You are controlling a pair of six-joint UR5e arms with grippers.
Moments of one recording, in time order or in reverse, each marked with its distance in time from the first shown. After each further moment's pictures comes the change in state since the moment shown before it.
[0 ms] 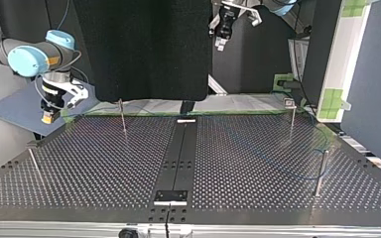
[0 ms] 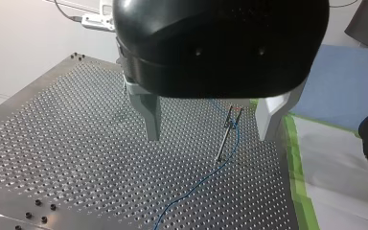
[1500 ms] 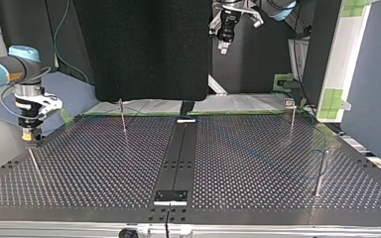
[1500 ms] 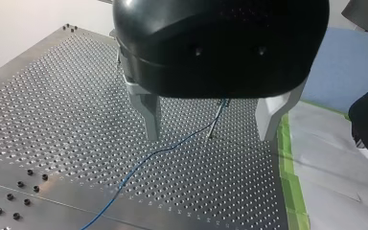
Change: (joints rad) left arm 0.017 0.000 0.037 -0.097 -0.040 -0.023; right arm -0.189 0.090 -0.158 -0.010 -0.391 0.040
